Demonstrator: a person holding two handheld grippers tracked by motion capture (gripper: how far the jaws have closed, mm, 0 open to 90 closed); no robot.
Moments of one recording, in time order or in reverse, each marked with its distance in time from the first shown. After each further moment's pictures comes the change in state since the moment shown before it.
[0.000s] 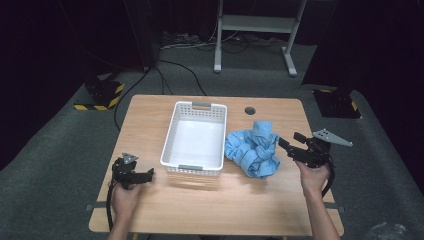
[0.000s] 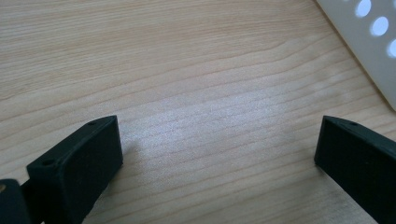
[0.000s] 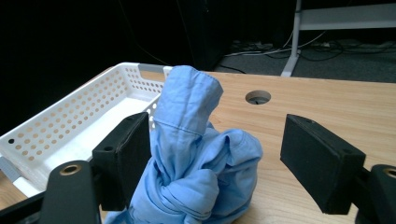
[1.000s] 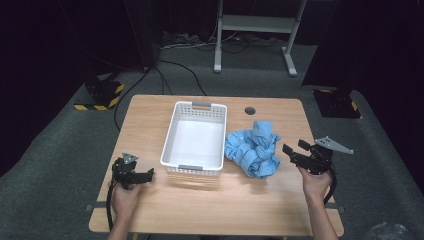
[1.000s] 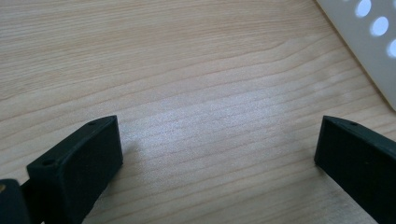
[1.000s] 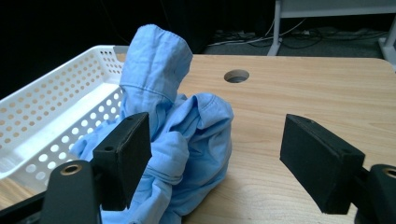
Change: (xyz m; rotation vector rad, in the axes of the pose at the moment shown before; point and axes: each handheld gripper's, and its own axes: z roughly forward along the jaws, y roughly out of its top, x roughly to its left) left arm 0.000 0.000 0.000 0.000 0.000 0.000; right arm -0.011 -0.024 -0.004 0.036 -0.071 0.011
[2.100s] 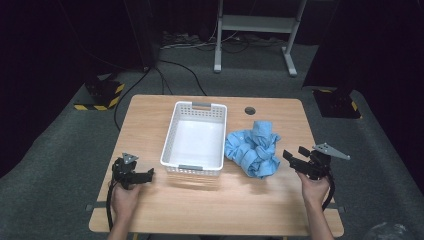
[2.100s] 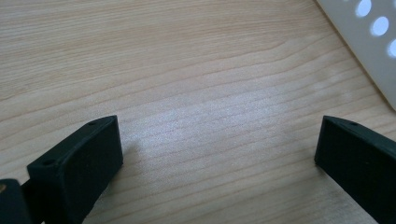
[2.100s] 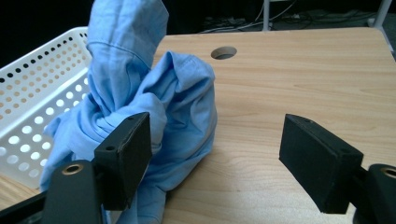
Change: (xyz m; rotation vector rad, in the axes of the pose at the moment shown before) left arm 0.000 0.000 0.000 0.000 0.001 0.000; right arm -0.010 -0.026 0.005 0.042 -0.042 0.037
